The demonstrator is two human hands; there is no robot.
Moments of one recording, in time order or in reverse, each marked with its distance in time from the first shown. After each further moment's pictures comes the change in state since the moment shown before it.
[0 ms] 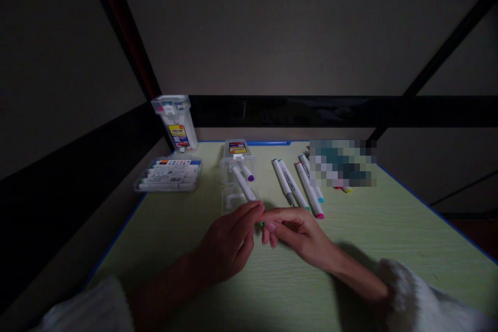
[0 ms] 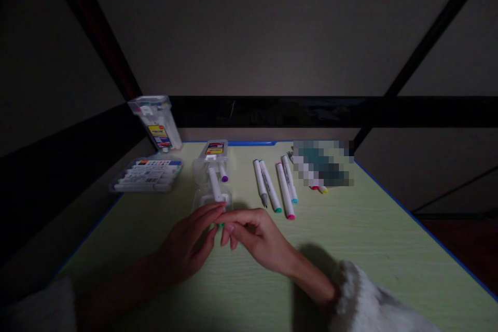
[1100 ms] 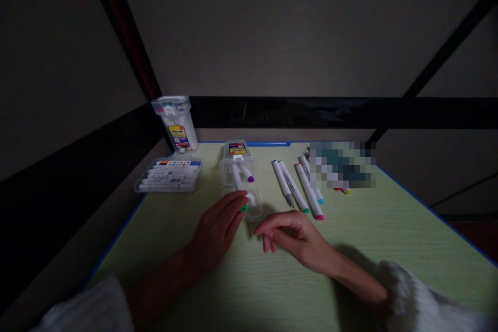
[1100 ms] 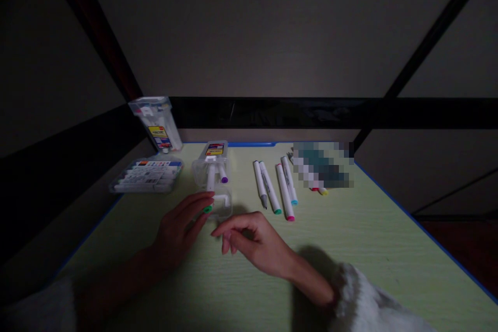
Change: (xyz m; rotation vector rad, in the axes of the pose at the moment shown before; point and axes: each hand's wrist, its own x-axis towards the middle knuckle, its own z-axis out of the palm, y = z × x) left_hand 0.003 -0.016 -0.004 0.008 0.092 -0.132; right_hand -0.004 0.005 0.000 -0.022 -0.024 0.040
